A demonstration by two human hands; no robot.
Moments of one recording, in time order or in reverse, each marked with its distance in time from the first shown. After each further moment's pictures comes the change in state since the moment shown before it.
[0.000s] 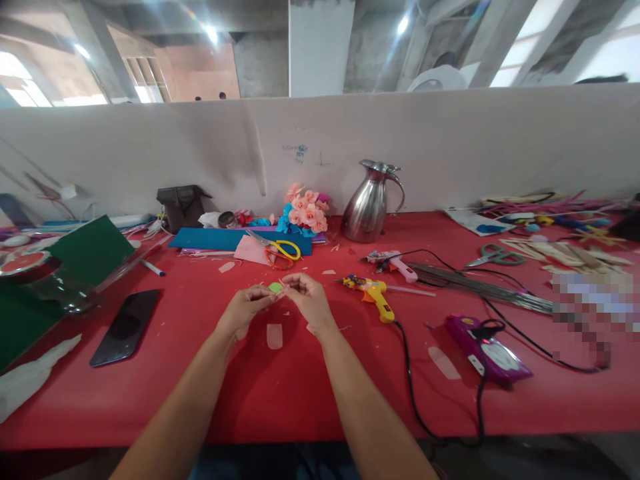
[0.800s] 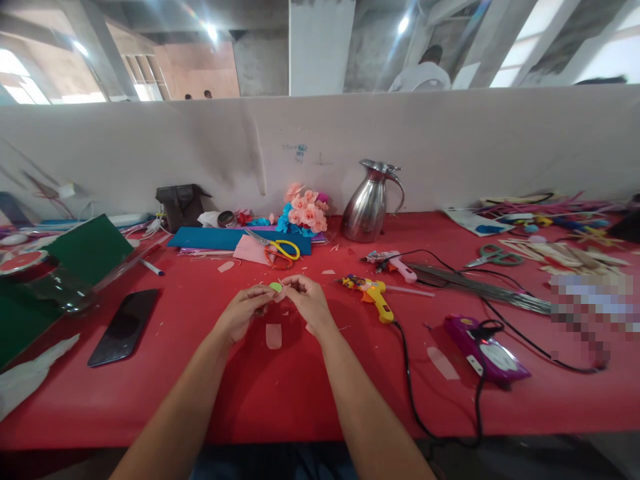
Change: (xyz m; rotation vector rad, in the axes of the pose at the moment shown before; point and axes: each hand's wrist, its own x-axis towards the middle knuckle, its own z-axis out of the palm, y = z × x) left_hand -0.003 0.006 0.000 -0.043 -0.072 -0.072; right_hand -0.001 -0.005 0.001 -0.043 -0.014 0.064
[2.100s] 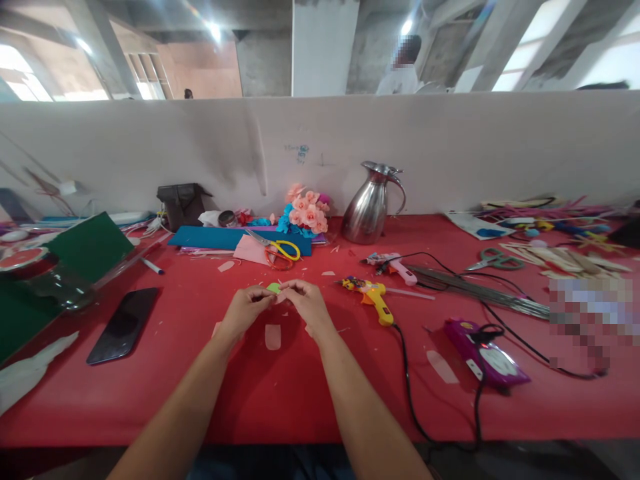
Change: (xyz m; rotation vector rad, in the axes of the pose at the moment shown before) left_hand 0.002 -0.004 0.000 0.310 0.074 0.226; right_hand 0.005 0.010 -0.001 0.013 -0.025 0.064
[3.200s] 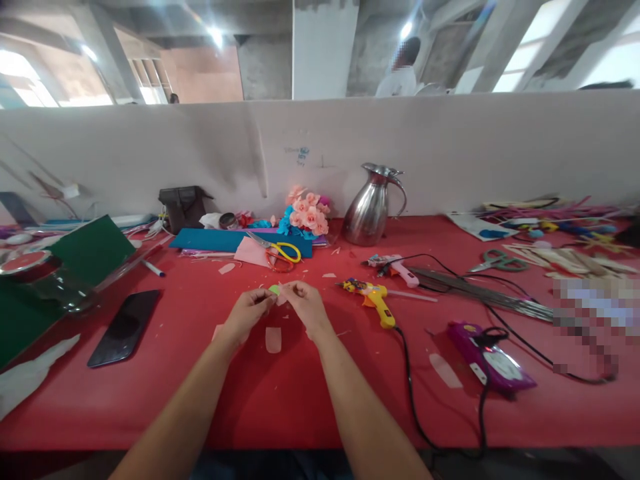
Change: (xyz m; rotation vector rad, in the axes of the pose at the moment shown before) left_hand 0.001 0.002 0.007 -0.193 -0.028 -0.134; right_hand -0.002 -0.005 0.003 0.015 -0.008 -0.023
